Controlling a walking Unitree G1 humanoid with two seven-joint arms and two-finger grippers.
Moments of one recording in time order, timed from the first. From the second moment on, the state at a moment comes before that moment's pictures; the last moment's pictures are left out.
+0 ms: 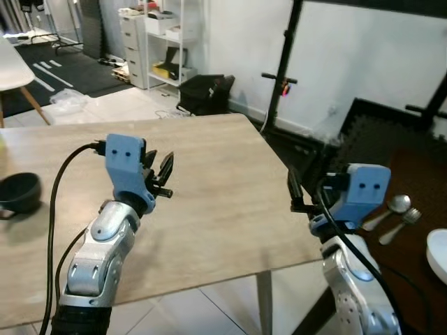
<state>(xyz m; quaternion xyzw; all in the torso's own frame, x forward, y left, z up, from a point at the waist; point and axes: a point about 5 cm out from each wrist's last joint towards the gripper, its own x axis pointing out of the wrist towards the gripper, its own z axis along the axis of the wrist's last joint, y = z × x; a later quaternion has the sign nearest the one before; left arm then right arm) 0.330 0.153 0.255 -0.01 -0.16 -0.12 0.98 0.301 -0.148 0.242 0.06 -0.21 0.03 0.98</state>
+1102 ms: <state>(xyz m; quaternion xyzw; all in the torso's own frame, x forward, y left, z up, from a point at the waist) 0.351 0.244 0.219 0.09 0.04 0.13 0.99 0.300 -0.149 0.240 0.06 -0.20 0.03 0.98</state>
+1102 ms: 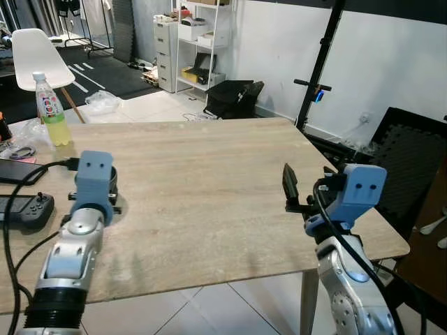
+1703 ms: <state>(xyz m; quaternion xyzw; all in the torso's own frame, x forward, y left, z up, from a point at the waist) 0.347 0.287 0.227 0.04 0.11 0.06 0.99 0.304 -0.159 0.254 0.04 -0.21 0.03 0.98</state>
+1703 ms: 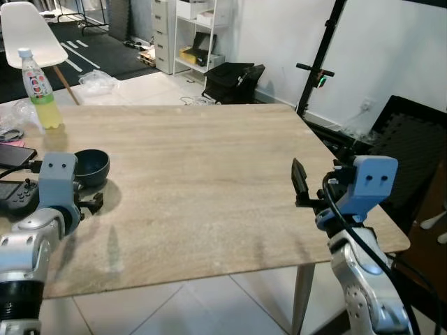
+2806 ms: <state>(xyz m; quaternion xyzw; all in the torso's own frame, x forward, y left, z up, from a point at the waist) 0.380 0.291 0.245 0.10 0.06 0.06 0.99 0.298 -0.160 0.253 0.03 -0.19 0.04 0.98</state>
